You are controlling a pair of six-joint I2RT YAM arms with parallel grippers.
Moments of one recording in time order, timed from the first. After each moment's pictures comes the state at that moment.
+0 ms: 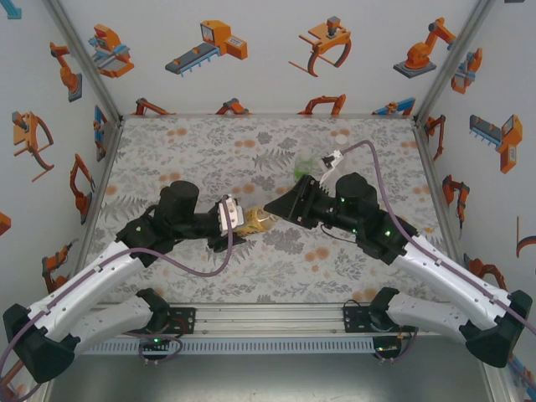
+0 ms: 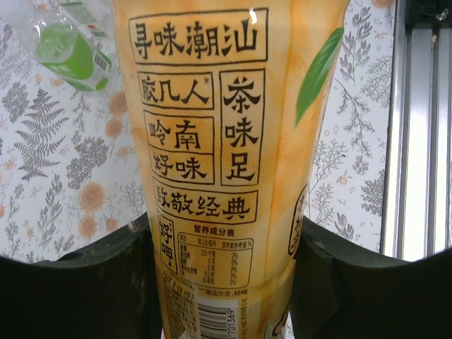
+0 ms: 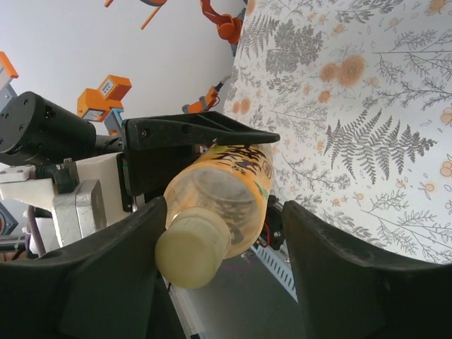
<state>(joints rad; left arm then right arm) -0.77 0.92 0.84 -0.44 0.50 0.56 0.85 0.96 0.95 -0.26 -0.19 1.04</state>
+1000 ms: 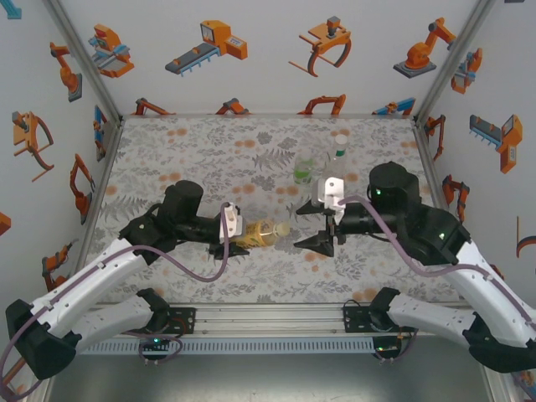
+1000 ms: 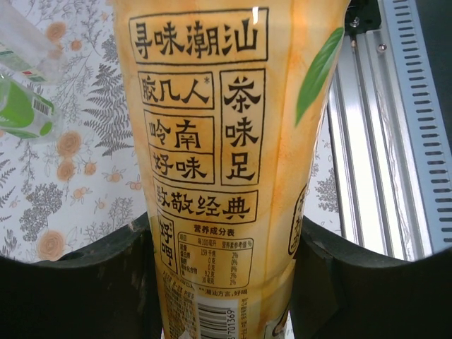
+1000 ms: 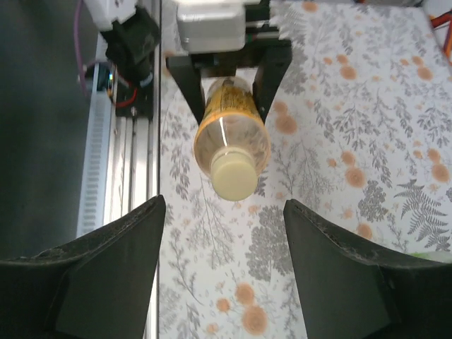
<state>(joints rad) -0.77 0.95 0.85 -0.50 0.70 0.64 0.85 0.93 1.31 -0.78 -0.61 -0.40</state>
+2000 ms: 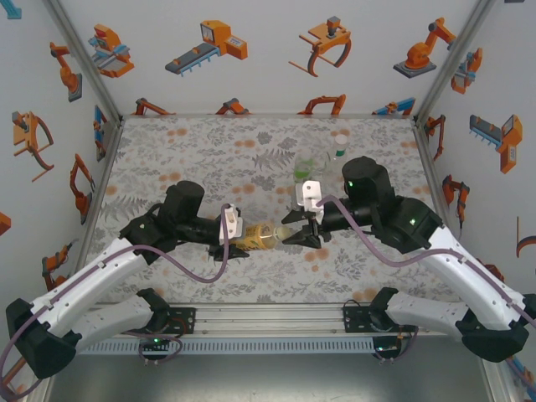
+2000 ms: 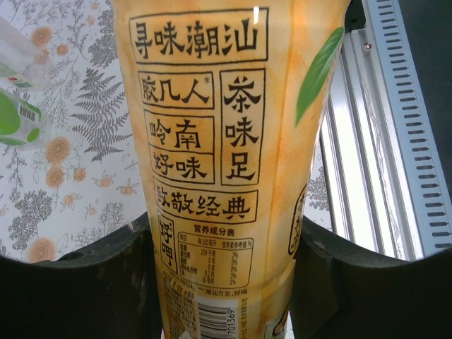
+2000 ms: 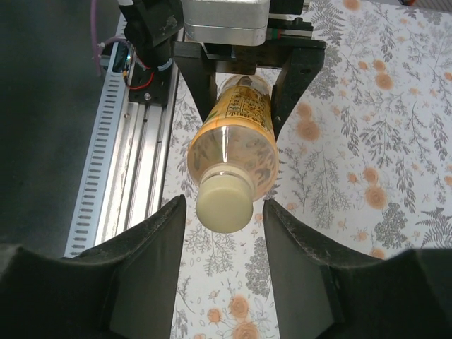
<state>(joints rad) -0.78 0.95 0.86 -0.52 0.72 0.64 0.85 1.02 1.28 -0.72 -0.72 -0.48</state>
